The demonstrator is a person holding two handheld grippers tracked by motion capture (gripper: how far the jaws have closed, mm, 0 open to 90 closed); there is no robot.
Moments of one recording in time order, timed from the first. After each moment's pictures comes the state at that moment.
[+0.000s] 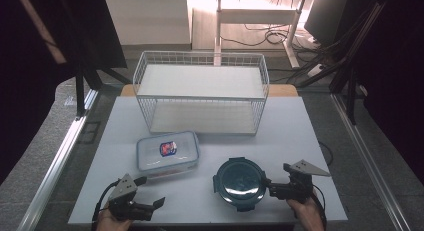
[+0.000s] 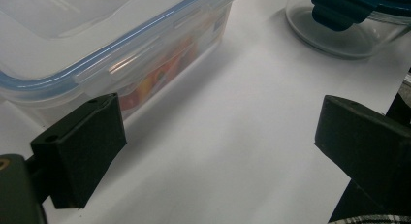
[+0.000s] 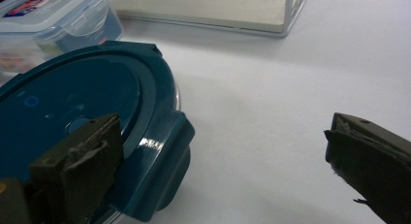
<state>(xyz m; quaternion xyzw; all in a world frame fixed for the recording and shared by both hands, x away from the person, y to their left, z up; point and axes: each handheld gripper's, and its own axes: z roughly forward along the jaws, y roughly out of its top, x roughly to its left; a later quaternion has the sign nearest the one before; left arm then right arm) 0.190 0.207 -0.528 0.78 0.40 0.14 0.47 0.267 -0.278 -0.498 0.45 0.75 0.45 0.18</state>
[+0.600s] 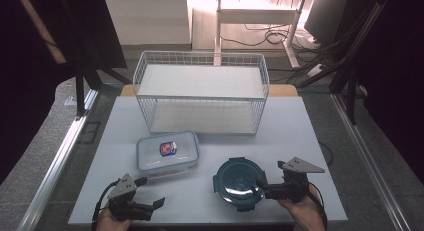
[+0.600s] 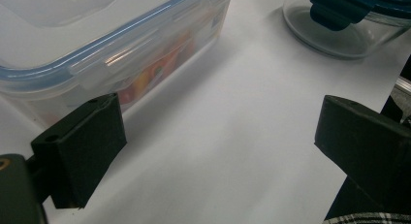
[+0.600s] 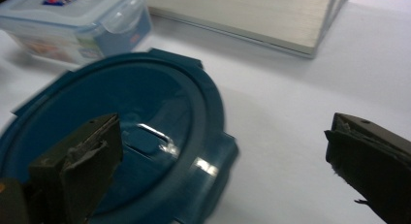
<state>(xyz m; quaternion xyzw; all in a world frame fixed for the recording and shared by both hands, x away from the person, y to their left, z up) 0.192 0.209 -0.531 0.78 0.40 0.12 0.47 0.261 -0.256 -0.472 0.40 0.79 0.45 0.17</state>
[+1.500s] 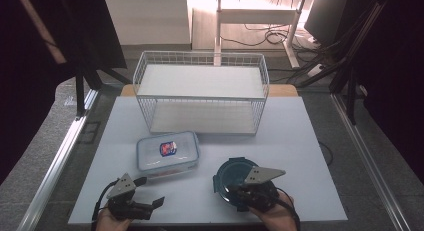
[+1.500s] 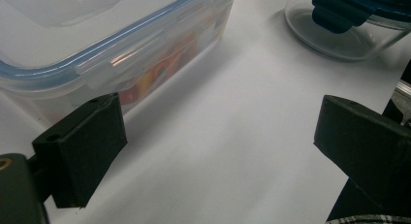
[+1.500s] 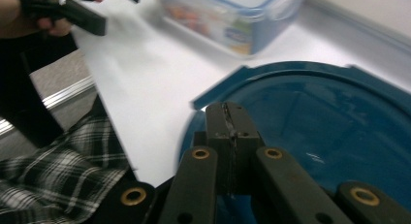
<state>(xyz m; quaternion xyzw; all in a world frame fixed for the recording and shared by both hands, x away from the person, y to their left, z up) 0.193 0.210 -0.531 0.77 0.40 0.12 0.47 0.232 -0.174 -0.463 0.24 0.87 0.42 0.06</state>
